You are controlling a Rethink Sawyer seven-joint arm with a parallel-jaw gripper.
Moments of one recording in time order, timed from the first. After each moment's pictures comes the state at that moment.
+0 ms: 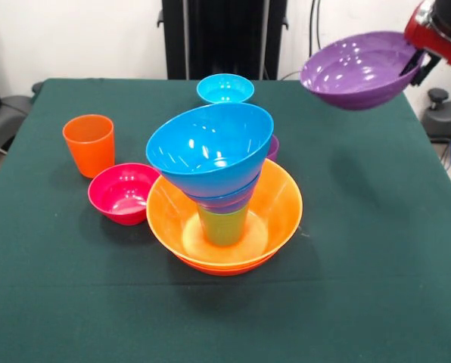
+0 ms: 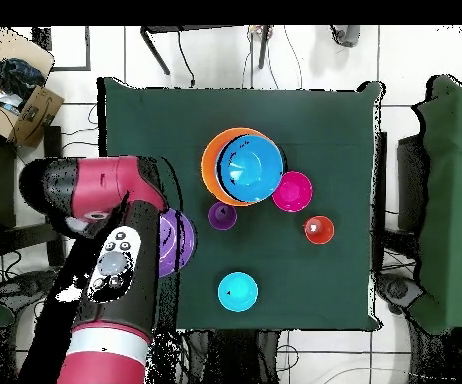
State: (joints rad) arm 0.31 -0.48 -0.24 1.30 0.18 1.18 2.35
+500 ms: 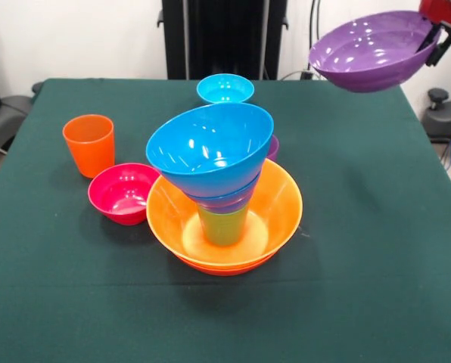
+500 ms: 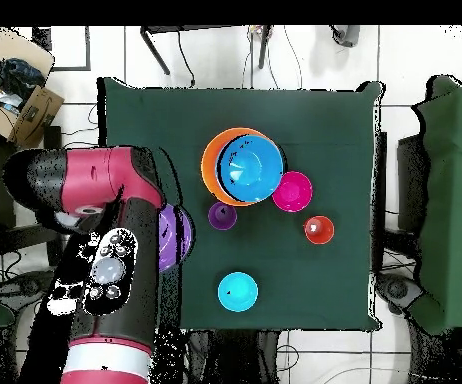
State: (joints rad) arm 0.29 -0.53 -0.23 1.28 0.16 1.21 2.35
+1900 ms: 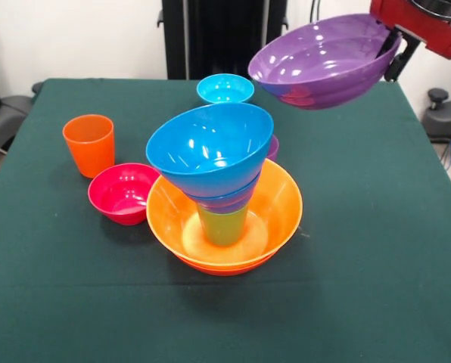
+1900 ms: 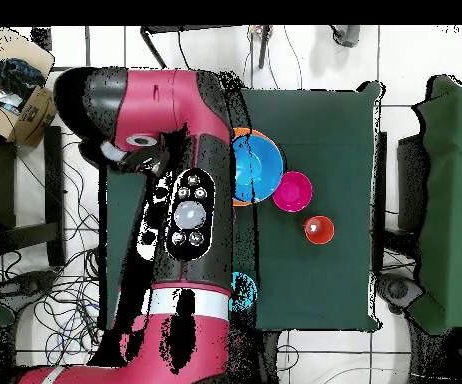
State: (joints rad) arm 0.09 -0.45 -0.17 0.95 0.07 1.43 2.35
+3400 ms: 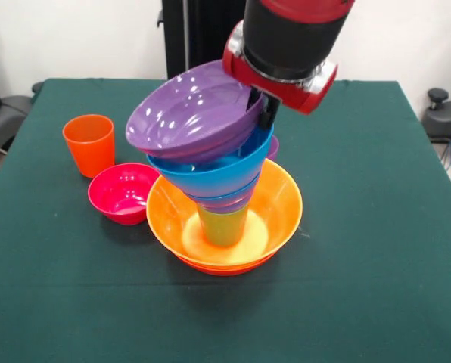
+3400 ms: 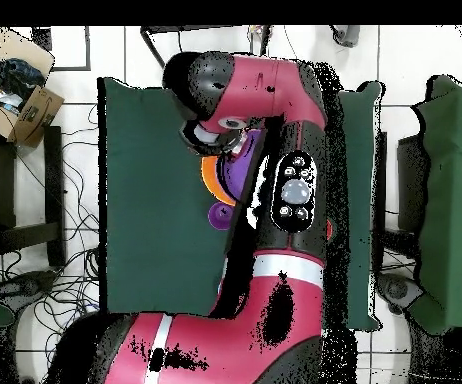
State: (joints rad) arm -0.13 -0.36 -0.06 0.84 -0.07 1.43 2.11
